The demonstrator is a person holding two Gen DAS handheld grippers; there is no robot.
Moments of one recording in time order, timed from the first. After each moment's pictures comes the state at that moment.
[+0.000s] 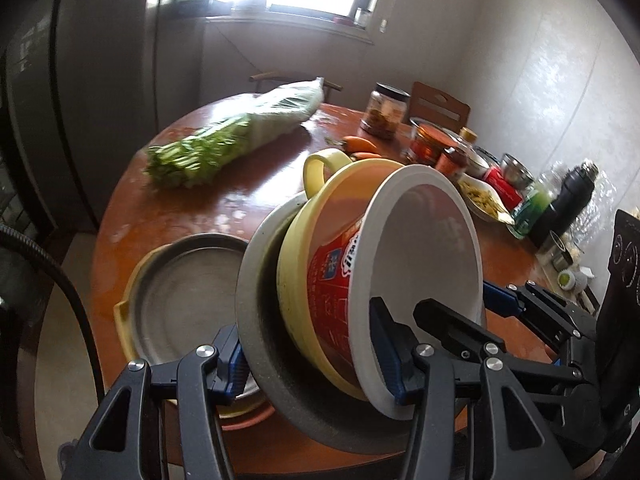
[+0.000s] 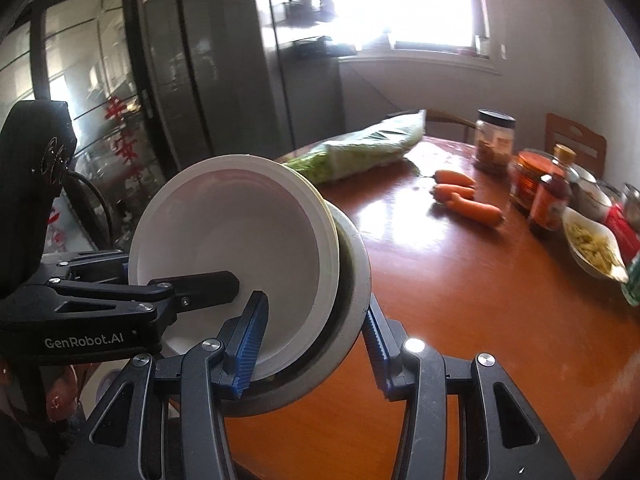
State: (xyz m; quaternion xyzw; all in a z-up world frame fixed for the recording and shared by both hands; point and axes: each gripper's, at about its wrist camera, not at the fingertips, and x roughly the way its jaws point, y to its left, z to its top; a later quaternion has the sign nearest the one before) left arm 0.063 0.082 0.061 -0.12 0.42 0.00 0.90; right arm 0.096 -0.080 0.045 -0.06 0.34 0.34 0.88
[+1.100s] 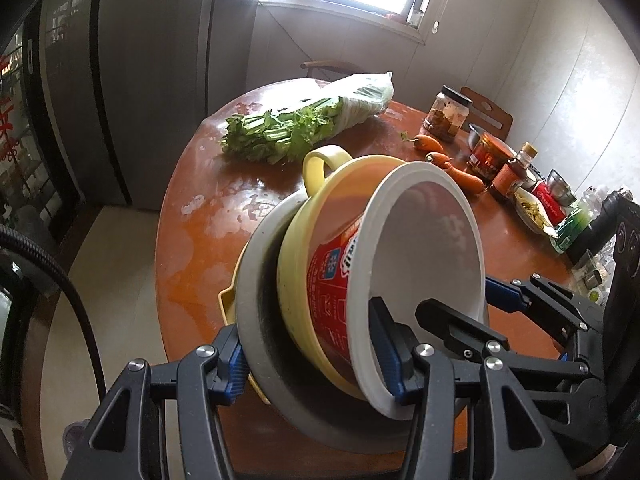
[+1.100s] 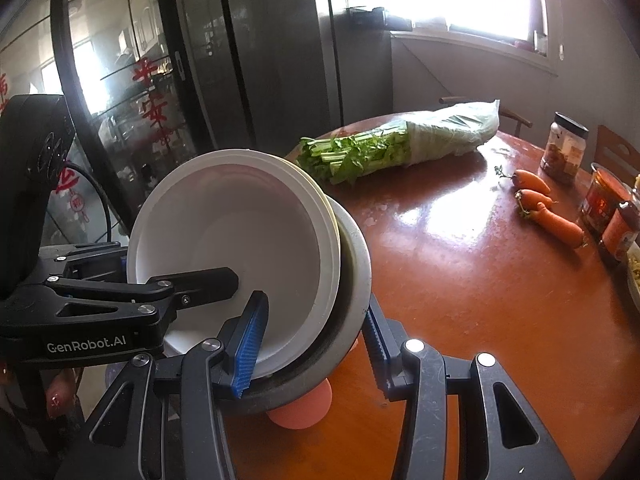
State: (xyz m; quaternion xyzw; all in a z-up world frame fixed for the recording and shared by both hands) left arm 0.057 0.160 0.028 -0.14 0.44 0.05 0.89; right arm 0.107 0.019 0.014 -0.11 0.37 0.39 0.84
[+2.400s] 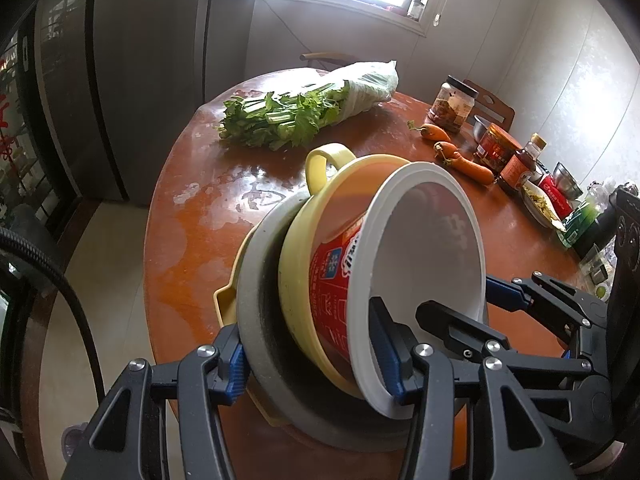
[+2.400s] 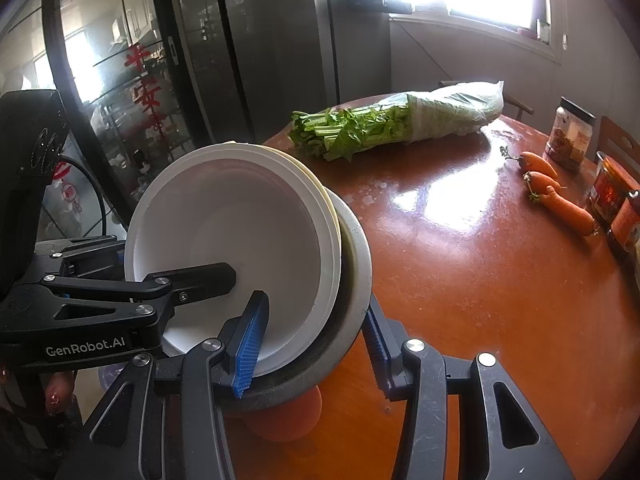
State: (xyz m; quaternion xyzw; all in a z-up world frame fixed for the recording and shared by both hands) left arm 0.068 0.167 0.005 -0.14 0.45 0.05 0.88; right arm 0.110 0.033 -0.006 -0.12 0.39 0.38 0.83
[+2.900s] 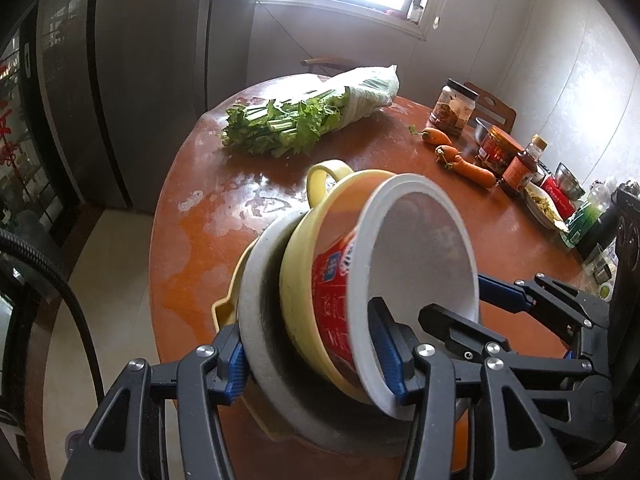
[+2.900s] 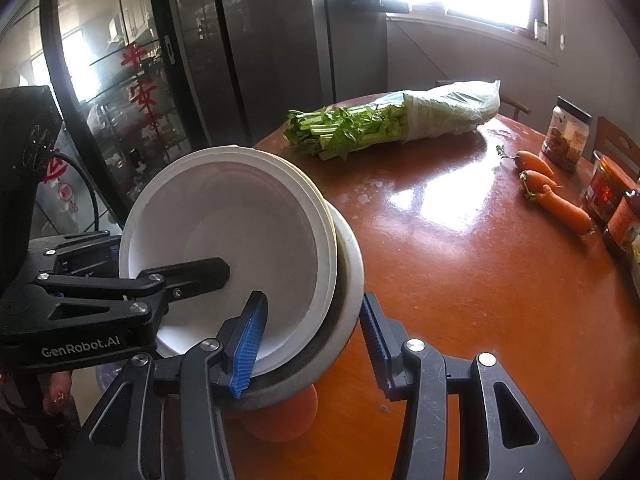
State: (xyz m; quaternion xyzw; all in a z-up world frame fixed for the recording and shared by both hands) left arm 0.068 0.163 0.011 -0.14 0.44 0.06 0.89; right arm 0.112 0.032 -0.006 -0.12 0.39 0.37 0.83
